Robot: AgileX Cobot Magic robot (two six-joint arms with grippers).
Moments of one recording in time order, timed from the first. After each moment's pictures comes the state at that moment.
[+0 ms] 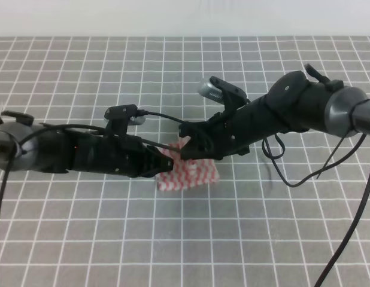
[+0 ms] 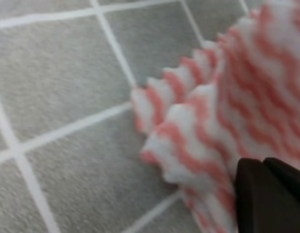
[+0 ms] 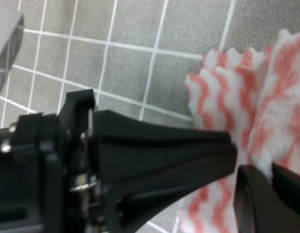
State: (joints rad) left arm -0.28 2.02 -1.12 -1.52 0.61 1.39; right arm 0.47 2.08 -1.50 0.95 0.69 -0.35
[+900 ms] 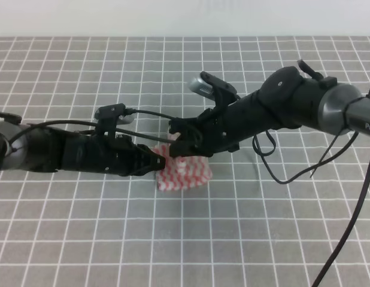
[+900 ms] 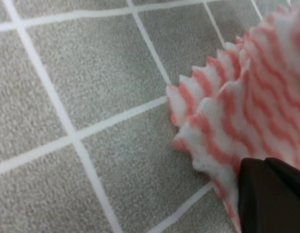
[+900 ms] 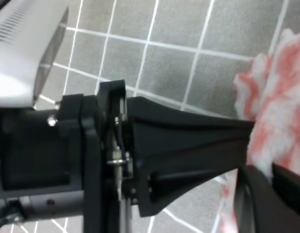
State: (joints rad) left arm -0.23 2.04 -1.12 -1.52 0.66 1.41; right arm 0.48 2.10 -1.54 0.97 0.71 -0.35
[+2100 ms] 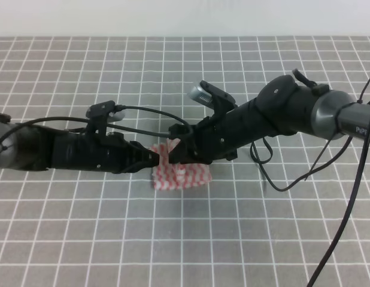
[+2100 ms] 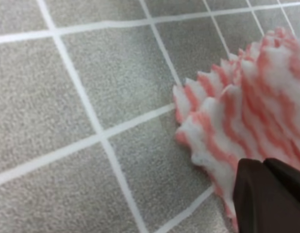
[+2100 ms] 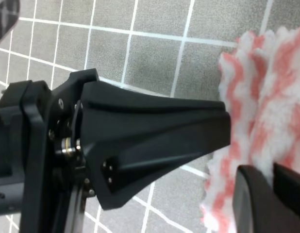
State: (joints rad) left arm -0.18 2.04 -1.12 -1.53 0.71 1.41; right arm 0.49 2.12 -1.55 1.02 0.72 -0.35
